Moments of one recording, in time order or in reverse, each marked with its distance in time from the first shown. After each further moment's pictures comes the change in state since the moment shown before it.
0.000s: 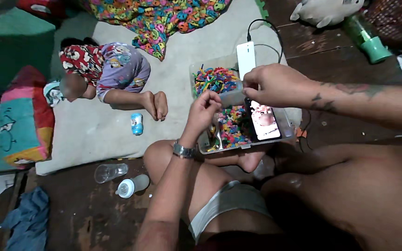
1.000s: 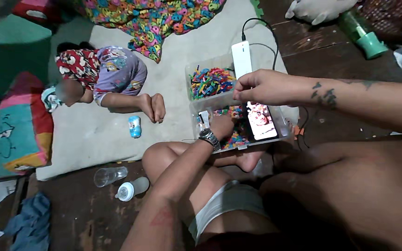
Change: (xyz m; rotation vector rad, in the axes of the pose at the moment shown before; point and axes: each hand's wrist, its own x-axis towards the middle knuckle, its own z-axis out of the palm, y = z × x) left_hand 0.052 -0.074 0.085 1.077 -0.658 -0.158; right_hand -0.001 -0.012 -0.009 0.500 -0.192 0.261
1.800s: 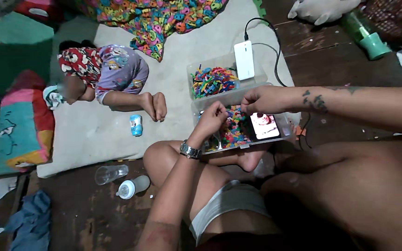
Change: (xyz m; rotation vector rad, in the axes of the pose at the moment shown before) left_hand -0.085 -0.025 -0.021 -1.020 0.372 0.044; right_hand 0.015 0.034 0.017 -0.082 -0.158 0.132
